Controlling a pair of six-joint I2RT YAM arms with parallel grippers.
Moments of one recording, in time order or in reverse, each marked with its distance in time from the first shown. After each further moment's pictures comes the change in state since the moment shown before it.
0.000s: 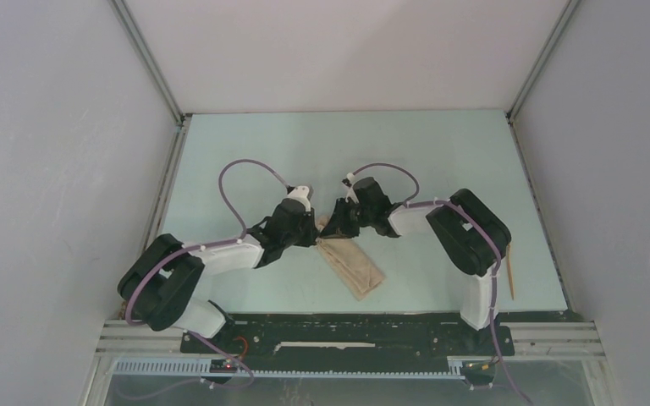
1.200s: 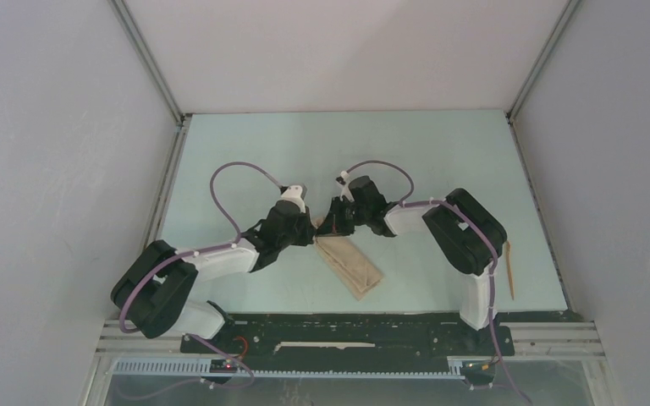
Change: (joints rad) left arm 0.011 -0.055 -0.050 0.043 -0.022 -0.027; right arm 0.016 -0.007 0.025 0.003 -0.013 -0.042
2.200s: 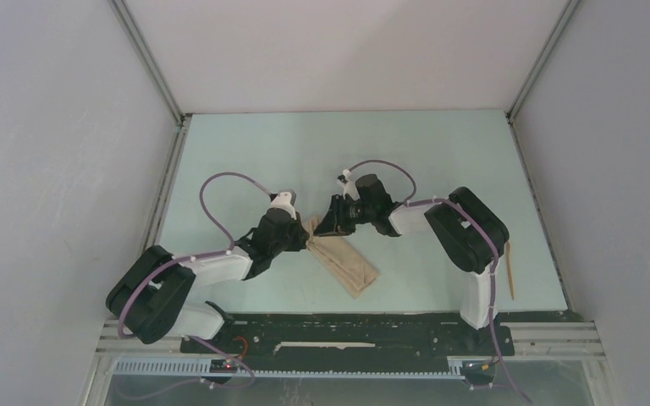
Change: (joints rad) left arm 0.039 -0.037 -0.110 0.082 -0.006 -0.039; right arm -0.038 0.011 -0.036 0.131 -0.159 0.024
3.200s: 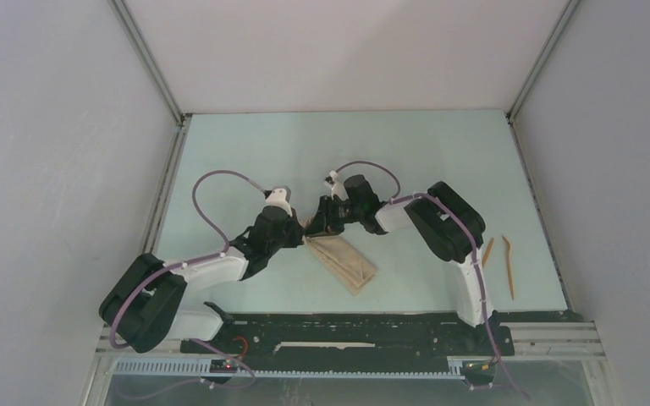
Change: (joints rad) left arm 0.014 -0.054 0.010 -0.042 -0.047 0.006; right arm 0.038 0.195 0.147 0.078 -0.061 -0.003
